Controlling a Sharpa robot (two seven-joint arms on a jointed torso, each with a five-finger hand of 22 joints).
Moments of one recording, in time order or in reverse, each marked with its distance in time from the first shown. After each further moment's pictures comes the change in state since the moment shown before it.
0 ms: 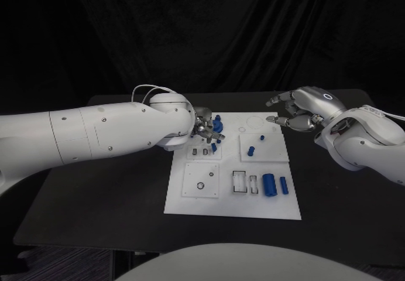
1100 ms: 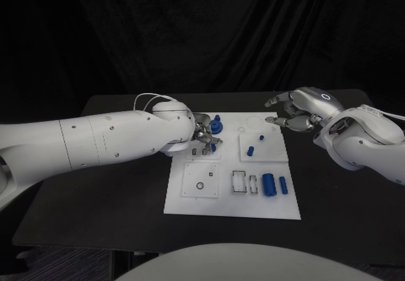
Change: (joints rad) left arm -0.047 0.027 0.000 -0.049 -0.022 -0.010 0.003; left_hand 0.009 0.000 0.000 0.000 -0.002 0.061 -0.009 -0.099 0.022 0.001 -0.013 -0.001 0.000 -0.002 -0.009 0.000 0.000 0.000 0.001 -0.015 -0.015 0.000; right arm 0.000 -0.002 0.000 0.003 0.000 0.014 -0.007; right_hand 0.000 0.000 0.000 0.000 0.003 0.000 0.000 0.000 -0.001 0.000 0.000 0.000 0.000 0.000 0.000 -0.005 0.000 0.000 0.000 0.000 -0.004 0.000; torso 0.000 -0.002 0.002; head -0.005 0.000
